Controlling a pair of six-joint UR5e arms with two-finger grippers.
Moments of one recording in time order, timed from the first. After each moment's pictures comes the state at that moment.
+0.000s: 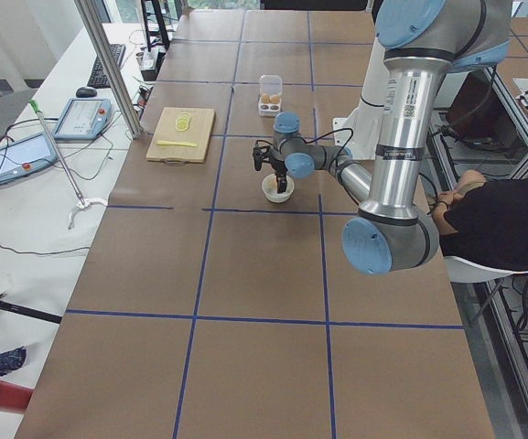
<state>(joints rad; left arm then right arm) -0.51 -1.72 -1.91 -1.93 -1.90 -1.35 1.58 -1.63 1.78 -1.74 2.40 0.05</state>
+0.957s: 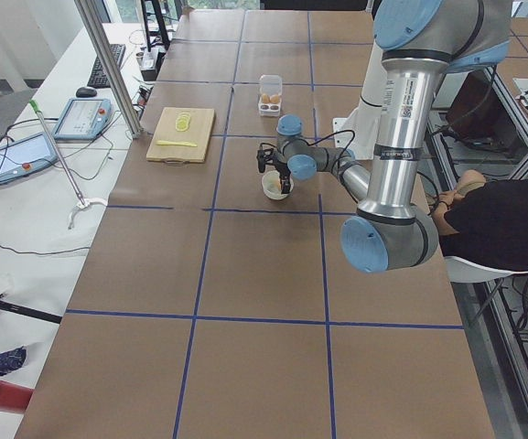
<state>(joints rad) -0.49 -1.73 -1.88 -1.93 -1.89 -1.35 1.58 -1.63 1.78 -1.74 2.40 0.05</state>
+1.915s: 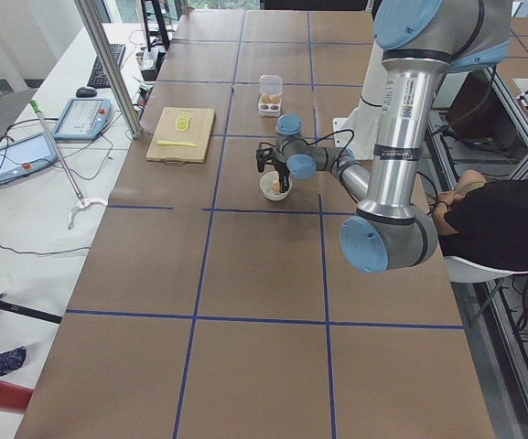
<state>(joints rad) -0.50 -1.73 -1.89 -1.93 -1.89 -1.35 1.58 -1.62 1.78 -1.74 2.40 0.05</state>
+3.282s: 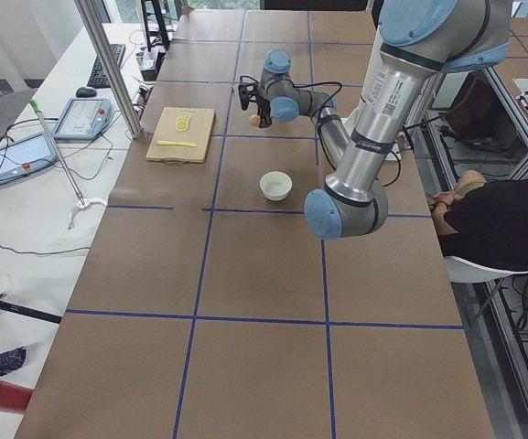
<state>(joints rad) -0.57 -2.20 -1.80 -1.95 -1.90 -1.63 1.58 -1.59 1.82 -1.74 2.39 0.07</state>
